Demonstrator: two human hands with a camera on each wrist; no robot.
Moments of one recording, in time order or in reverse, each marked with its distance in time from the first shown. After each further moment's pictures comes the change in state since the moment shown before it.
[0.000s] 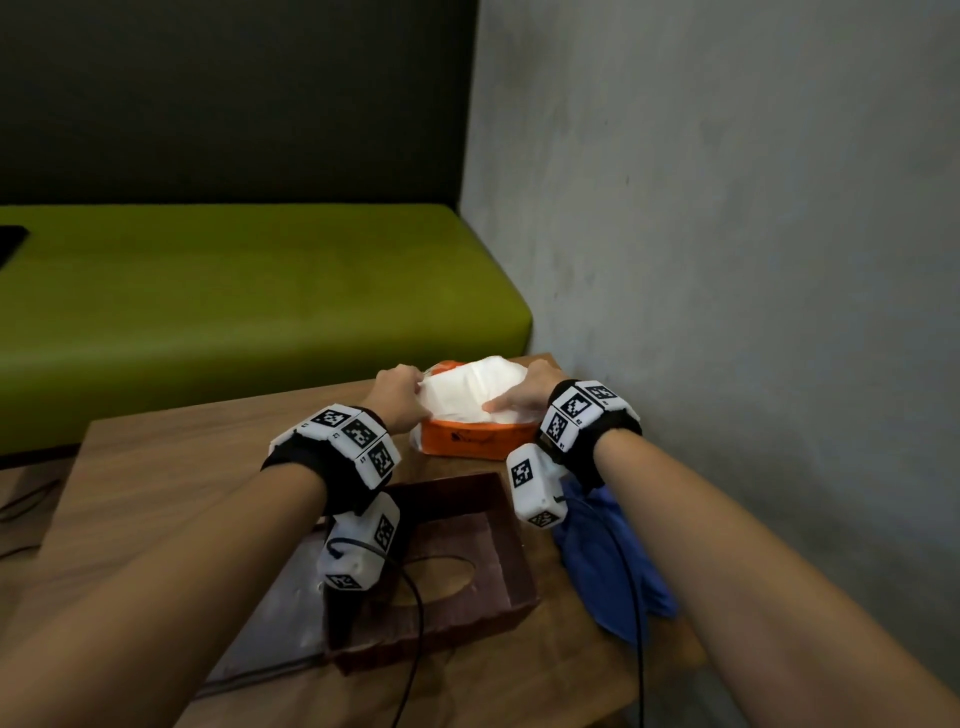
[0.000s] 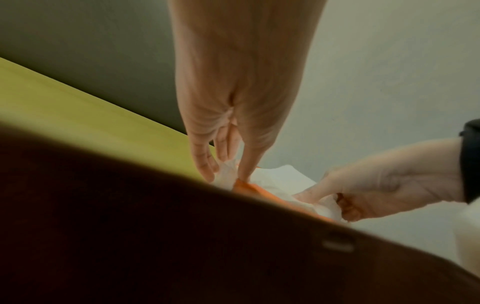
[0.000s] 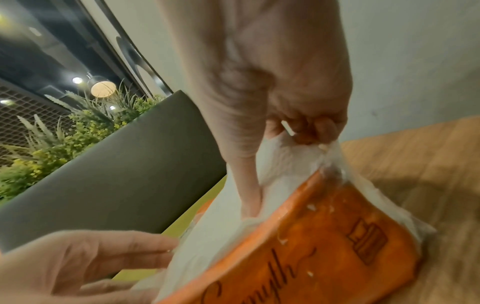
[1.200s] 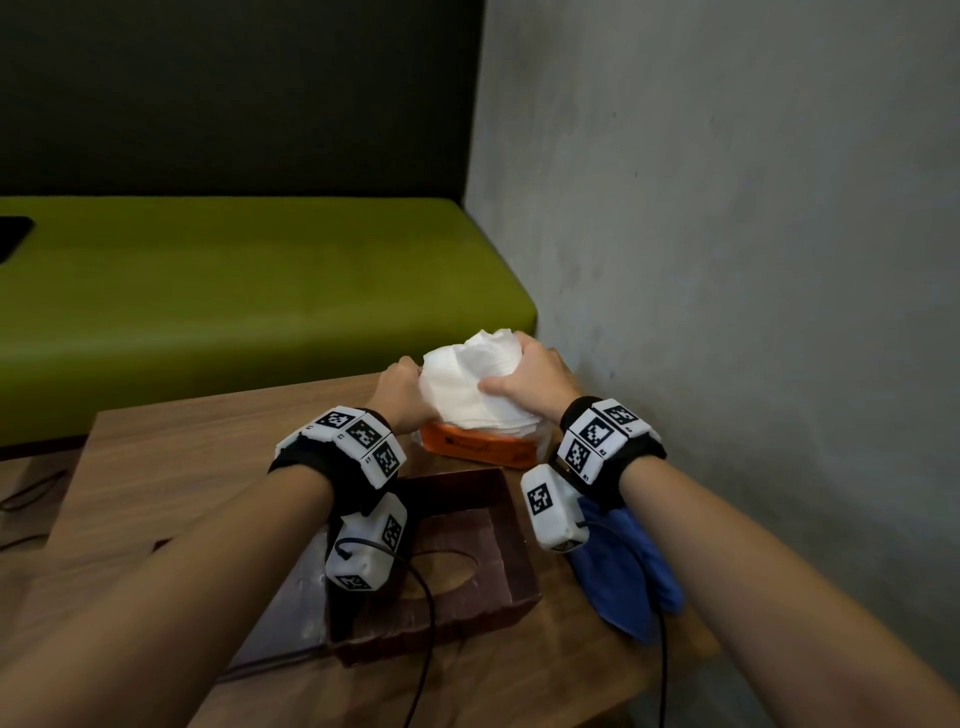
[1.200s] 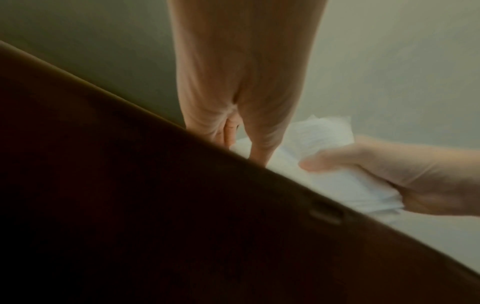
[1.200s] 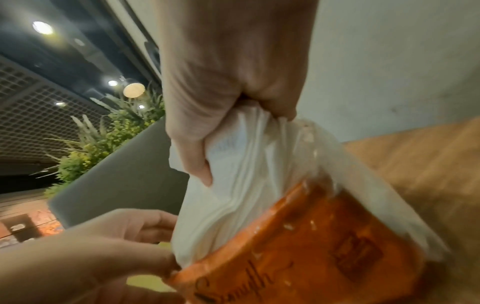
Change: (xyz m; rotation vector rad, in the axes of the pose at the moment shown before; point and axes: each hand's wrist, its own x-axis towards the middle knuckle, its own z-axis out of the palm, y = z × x) left_hand -0.004 -0.005 0.005 -0.121 0.034 -0.044; right_hand -0.034 -0.005 -0.001 0.237 0.161 -0.340
